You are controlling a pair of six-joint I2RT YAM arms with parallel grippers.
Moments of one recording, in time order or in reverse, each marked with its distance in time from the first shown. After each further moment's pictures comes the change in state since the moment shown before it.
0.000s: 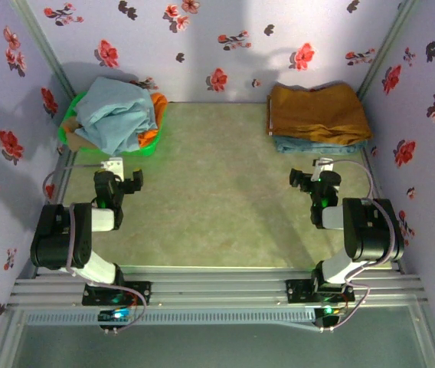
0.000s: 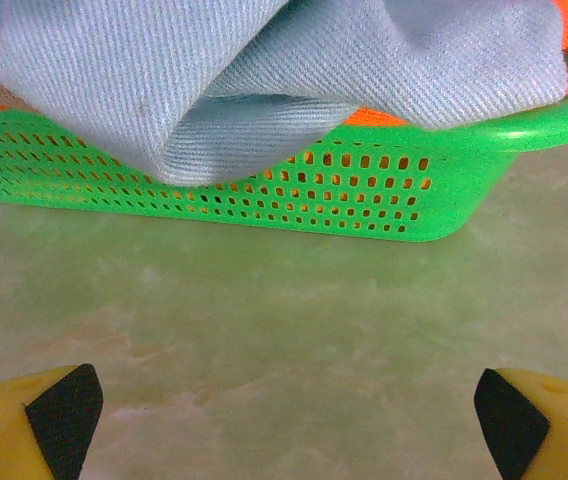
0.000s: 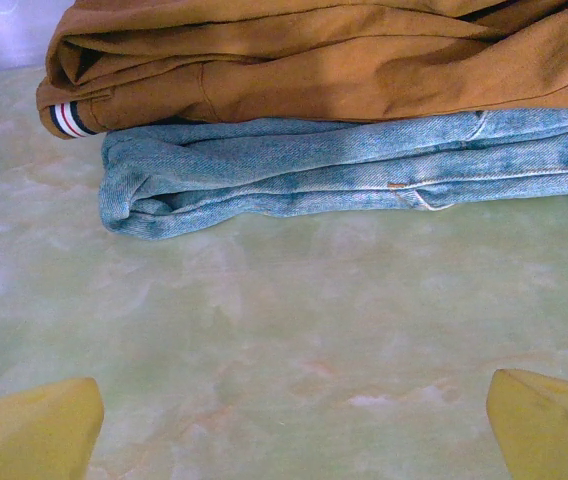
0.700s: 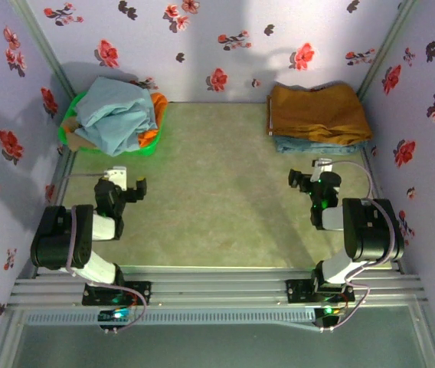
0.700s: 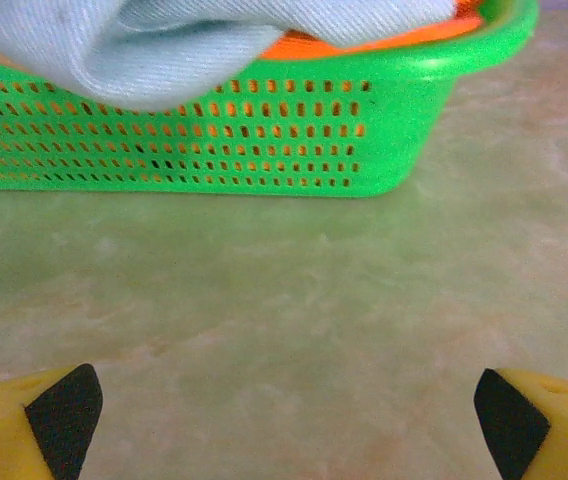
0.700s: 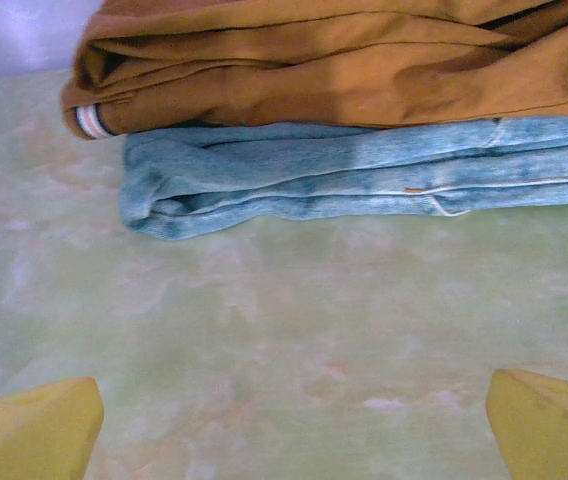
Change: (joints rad) left arm -0.002 0.000 -0.095 0.113 0.067 0.025; right arm 0.000 0.000 -0.005 0.018 -0.013 -0.006
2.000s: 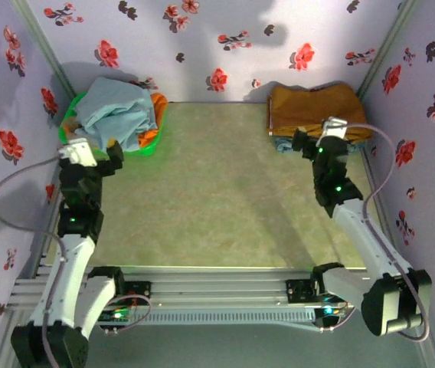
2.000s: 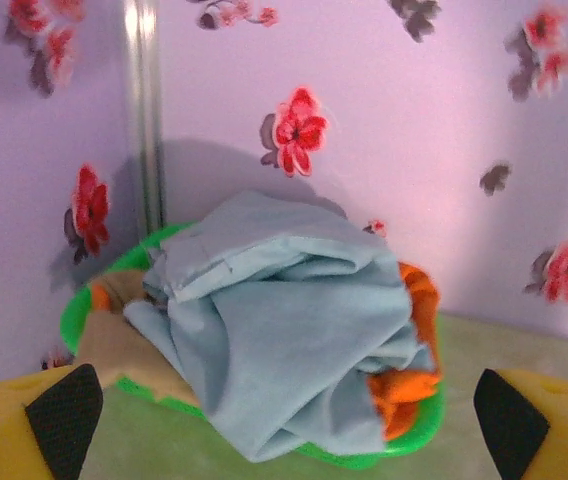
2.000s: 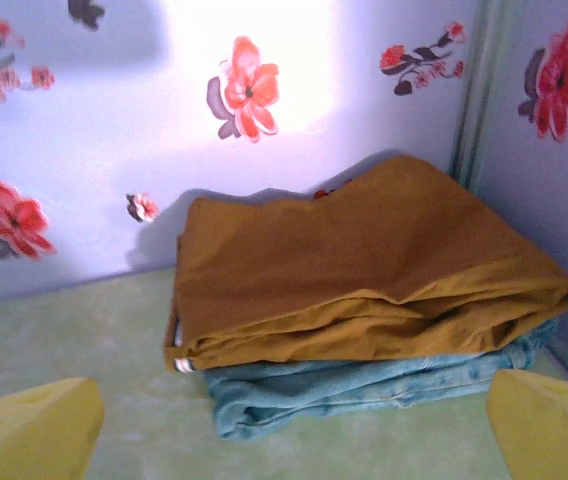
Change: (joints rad) left arm -0.039 -0.777 0.407 -0.883 -0.204 -0.238; right arm 0.233 -0.507 0.512 -0.883 0.364 0.145
